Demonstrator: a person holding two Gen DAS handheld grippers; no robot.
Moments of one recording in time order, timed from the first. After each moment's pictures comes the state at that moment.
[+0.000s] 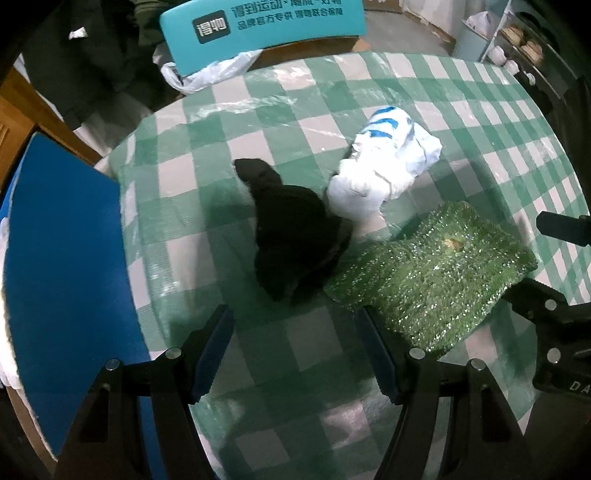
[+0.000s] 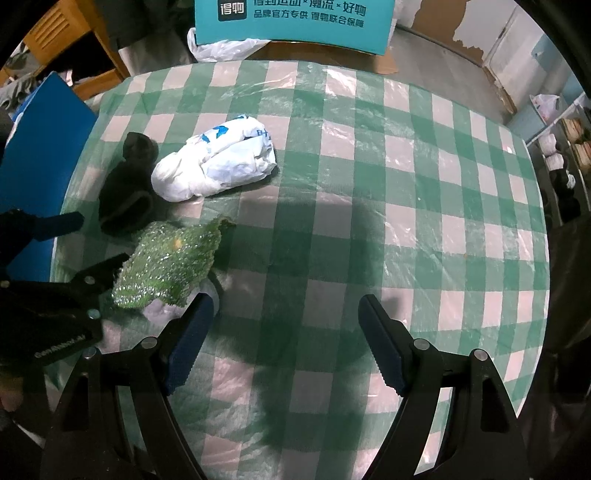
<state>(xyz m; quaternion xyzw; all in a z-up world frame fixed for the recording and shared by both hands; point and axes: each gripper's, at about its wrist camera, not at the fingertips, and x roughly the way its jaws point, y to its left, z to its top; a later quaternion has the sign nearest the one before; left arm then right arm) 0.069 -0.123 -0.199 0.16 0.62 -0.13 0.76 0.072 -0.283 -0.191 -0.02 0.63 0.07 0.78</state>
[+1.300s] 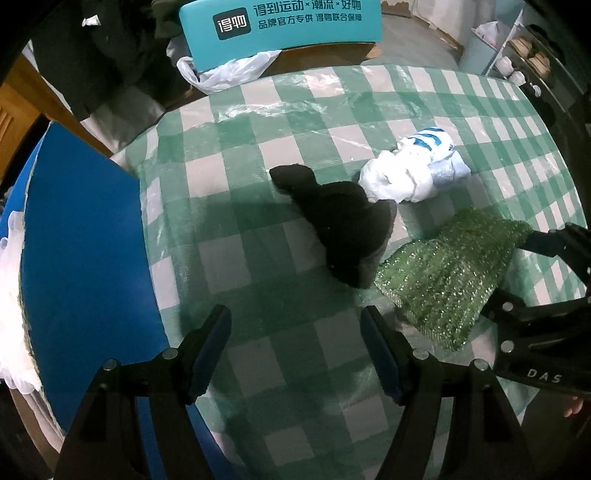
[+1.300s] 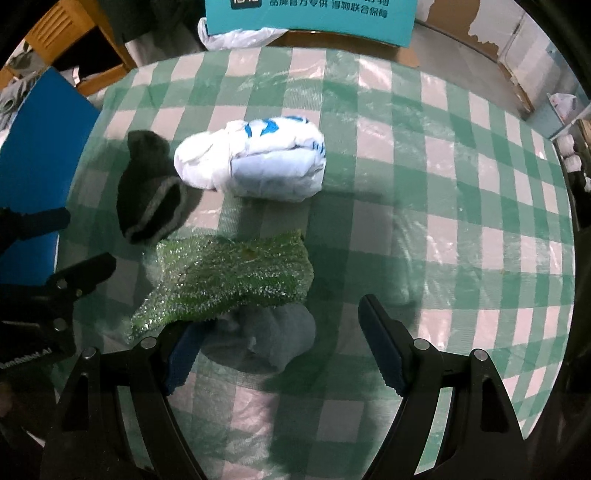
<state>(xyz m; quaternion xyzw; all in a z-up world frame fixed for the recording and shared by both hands) 0.086 -0.103 -0.190 0.14 0.62 -0.12 0.76 0.092 -0.264 -0.215 -0.01 0.64 0.09 0.77</state>
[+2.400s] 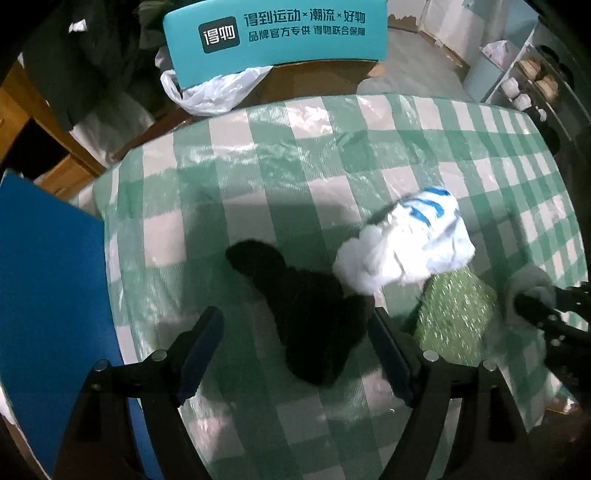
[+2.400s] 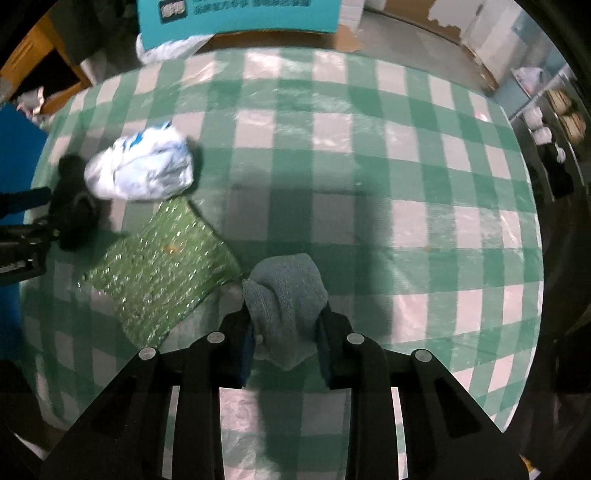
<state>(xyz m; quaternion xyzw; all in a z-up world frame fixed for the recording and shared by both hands) 0.133 -0.136 -0.203 0.11 0.61 -0.12 0.77 0.083 -0.340 -0.212 0.01 0.64 0.03 0.77</state>
